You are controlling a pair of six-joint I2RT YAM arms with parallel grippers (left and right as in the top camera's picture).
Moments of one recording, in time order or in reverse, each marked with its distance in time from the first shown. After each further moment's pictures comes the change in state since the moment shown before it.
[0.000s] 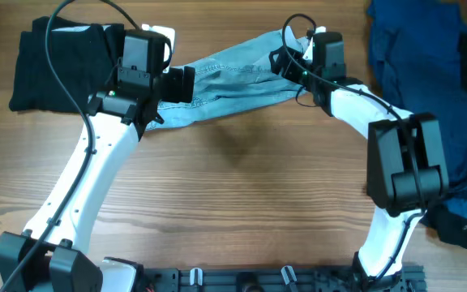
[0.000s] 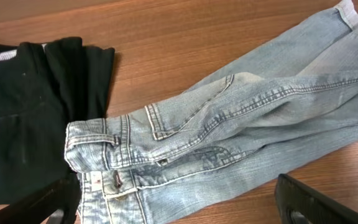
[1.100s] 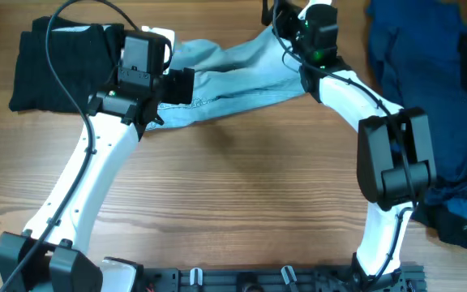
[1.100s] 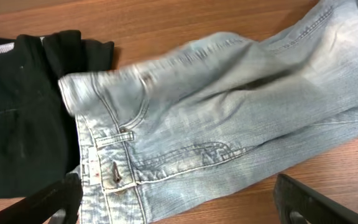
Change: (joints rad) left arm 0.000 0.000 0.000 -0.017 0.000 -0.013; right arm 0.053 0.057 0.184 0.281 0.158 0.065
